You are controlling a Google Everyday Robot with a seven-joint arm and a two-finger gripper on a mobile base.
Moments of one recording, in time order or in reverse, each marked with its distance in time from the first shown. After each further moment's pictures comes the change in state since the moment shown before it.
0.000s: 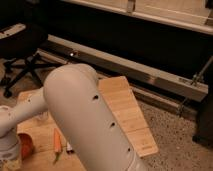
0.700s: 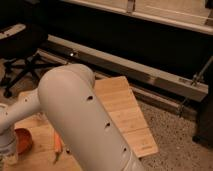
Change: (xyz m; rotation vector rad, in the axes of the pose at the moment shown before) arm -0.014 -0.037 -0.012 0.103 -0.028 0.003
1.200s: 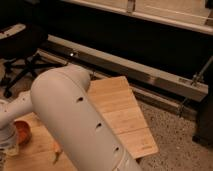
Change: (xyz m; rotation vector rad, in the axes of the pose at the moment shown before) arm -0.005 -0.046 0.004 0.066 0.018 0.026
